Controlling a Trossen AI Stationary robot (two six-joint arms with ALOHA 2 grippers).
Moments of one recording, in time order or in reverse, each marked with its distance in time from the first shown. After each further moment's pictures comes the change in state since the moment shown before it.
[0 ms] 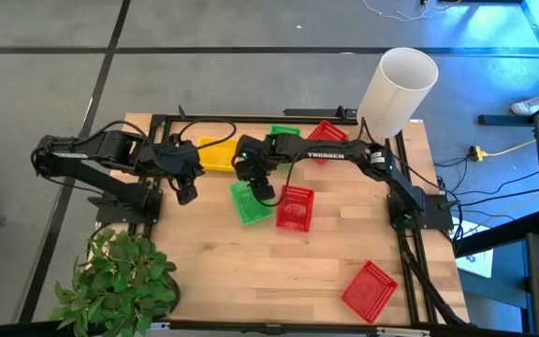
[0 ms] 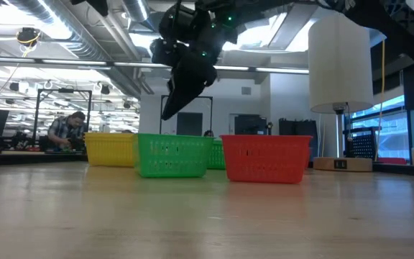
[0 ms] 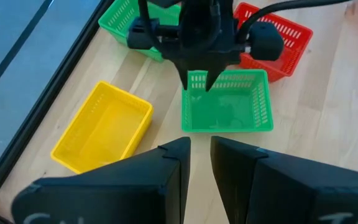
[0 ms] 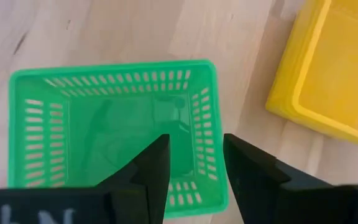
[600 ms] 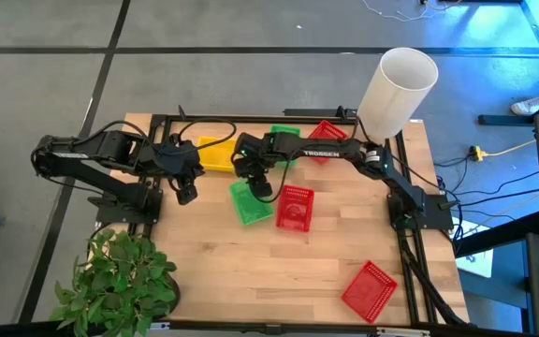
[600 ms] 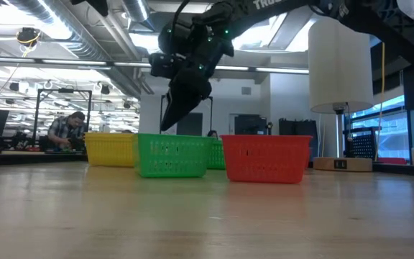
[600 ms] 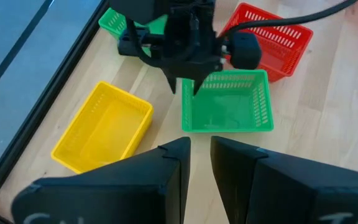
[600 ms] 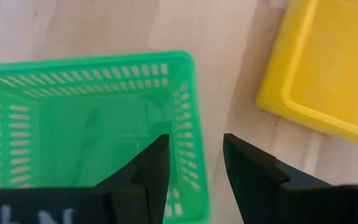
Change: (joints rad) left arm 0.000 0.000 0.000 0.000 -0.001 0.000; right arm -0.038 0.043 0.000 0.042 -0.002 -0.004
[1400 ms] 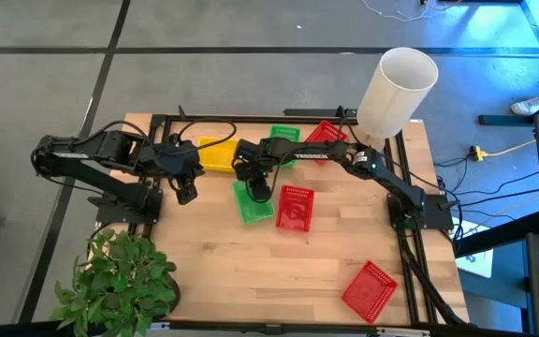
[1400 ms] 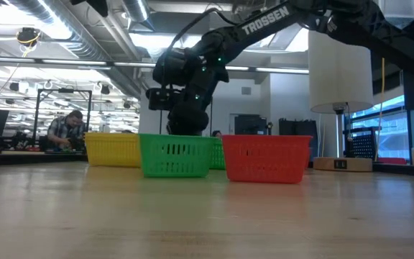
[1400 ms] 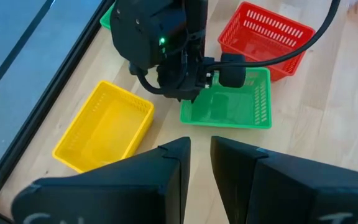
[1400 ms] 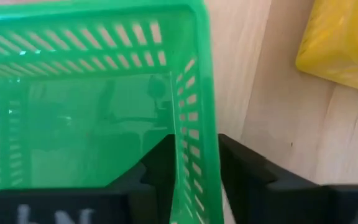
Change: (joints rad) left arm 0.001 0.000 0.000 -0.004 -0.004 0.000; right arm -0.019 0.119 0.000 0.014 -0.026 0.049
